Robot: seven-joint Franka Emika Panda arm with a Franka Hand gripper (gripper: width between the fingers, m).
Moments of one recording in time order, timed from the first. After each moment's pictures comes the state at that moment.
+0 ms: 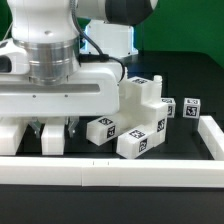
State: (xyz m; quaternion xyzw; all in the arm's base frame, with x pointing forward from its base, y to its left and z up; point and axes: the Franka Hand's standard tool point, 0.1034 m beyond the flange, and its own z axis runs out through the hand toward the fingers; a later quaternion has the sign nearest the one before) arm 0.575 -0.107 0.034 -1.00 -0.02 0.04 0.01
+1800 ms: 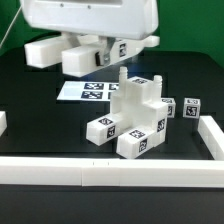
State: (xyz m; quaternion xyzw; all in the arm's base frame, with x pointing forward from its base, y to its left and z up) arm 0.580 -0.044 0.143 -0.94 0.35 0.05 0.04
